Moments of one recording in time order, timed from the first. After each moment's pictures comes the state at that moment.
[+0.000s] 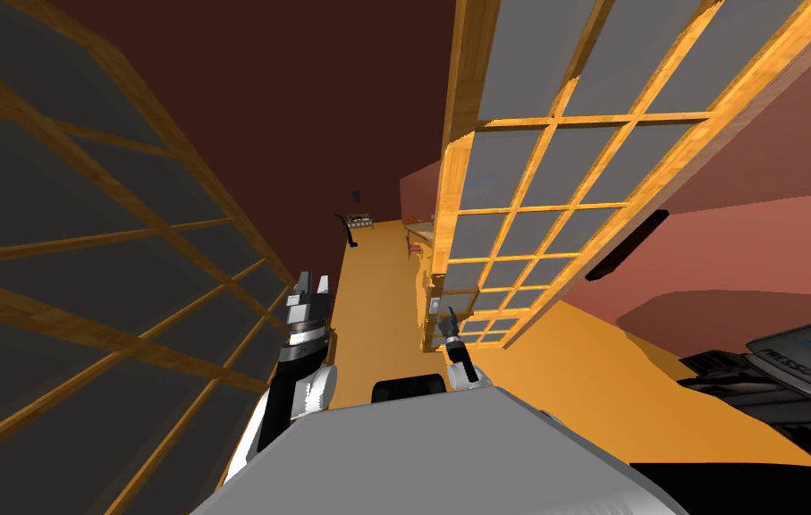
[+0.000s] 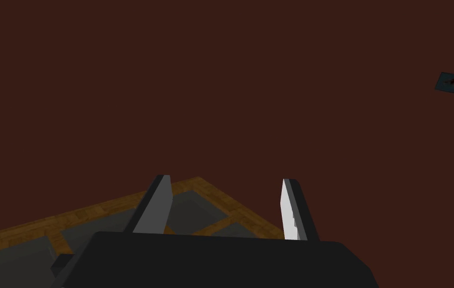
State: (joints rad) arm -0.07 -0.10 0.16 -0.66 -0.31 -0.91 -0.50
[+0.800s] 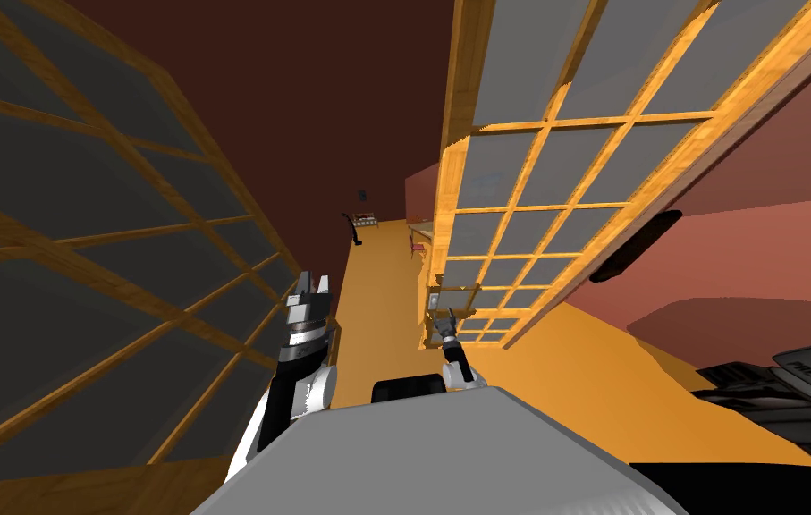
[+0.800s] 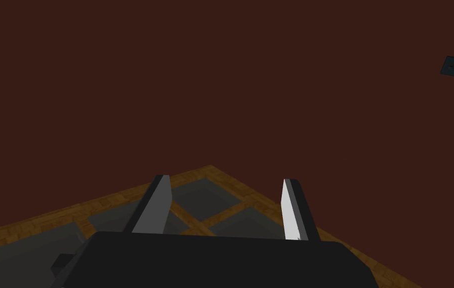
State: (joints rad) arm -0.07 -0.07 0.21 -0.68 -0.42 -0.90 -0.70
